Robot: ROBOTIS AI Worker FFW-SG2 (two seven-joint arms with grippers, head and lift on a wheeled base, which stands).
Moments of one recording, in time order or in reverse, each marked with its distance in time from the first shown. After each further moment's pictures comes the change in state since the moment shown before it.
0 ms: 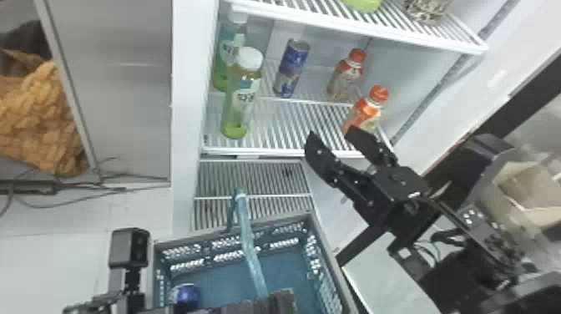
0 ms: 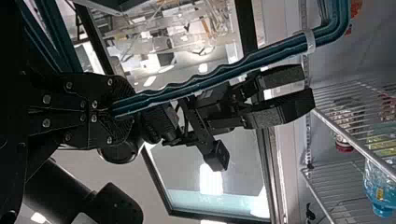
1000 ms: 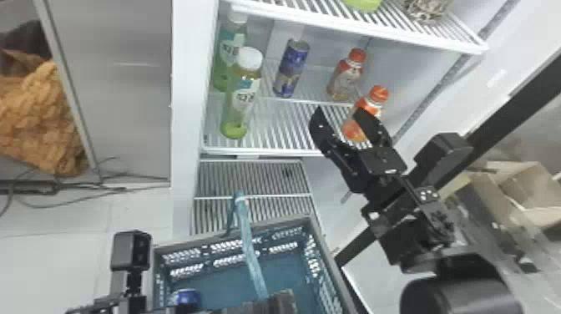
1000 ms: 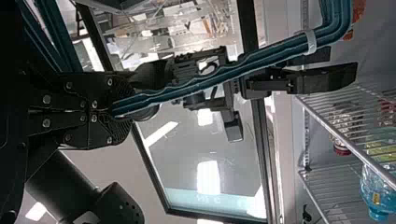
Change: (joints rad) left arm -0.004 0.000 -0.010 0.020 0.015 0.000 0.000; right arm -0.208 0.000 0.090 0.413 0.063 -0.385 -0.036
